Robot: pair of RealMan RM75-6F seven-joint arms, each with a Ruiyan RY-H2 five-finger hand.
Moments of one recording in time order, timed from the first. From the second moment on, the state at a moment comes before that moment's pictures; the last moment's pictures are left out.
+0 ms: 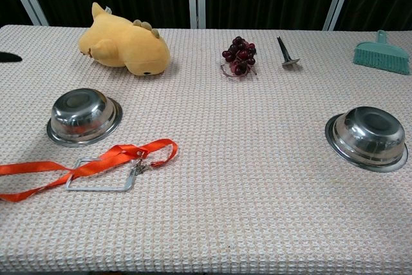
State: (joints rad) left arm -0.46 -1.28 -0.12 -1.55 1.48 1.25 0.02; right arm 0.29 -1.36 0.17 -1.52 -1.53 1.50 0.16
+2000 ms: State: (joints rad) left arm -0.72 -1.36 -0.05 -1.44 1.31 0.73 0.11; right arm 0.46 -1.33 0.05 -1.69 -1.07 0.94 -0.35
